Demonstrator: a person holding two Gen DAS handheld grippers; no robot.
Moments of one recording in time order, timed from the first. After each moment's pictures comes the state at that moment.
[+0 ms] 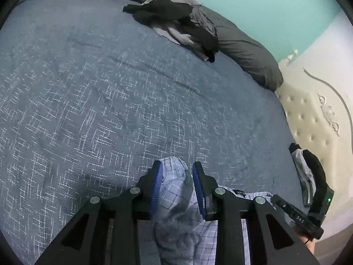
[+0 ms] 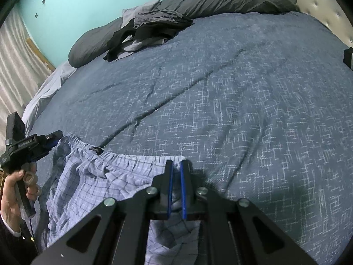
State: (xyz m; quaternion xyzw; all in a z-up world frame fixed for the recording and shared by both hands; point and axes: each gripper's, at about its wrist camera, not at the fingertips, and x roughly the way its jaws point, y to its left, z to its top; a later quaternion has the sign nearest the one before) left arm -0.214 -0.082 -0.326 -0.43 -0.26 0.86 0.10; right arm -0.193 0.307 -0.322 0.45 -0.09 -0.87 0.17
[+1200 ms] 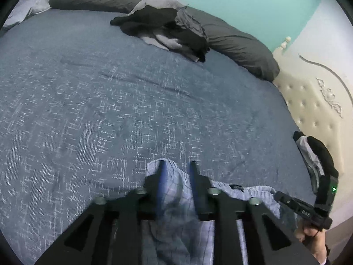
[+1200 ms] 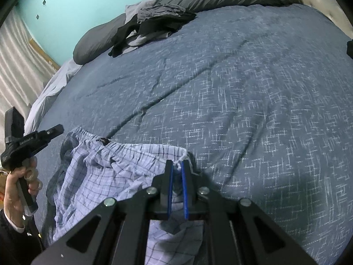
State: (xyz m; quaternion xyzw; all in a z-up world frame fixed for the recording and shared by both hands) left arm -0.205 -0.065 -0.303 -0.43 -0.20 0.88 0.10; right arm -0.187 0.307 -0.326 0.47 -0.11 -0.85 0.19
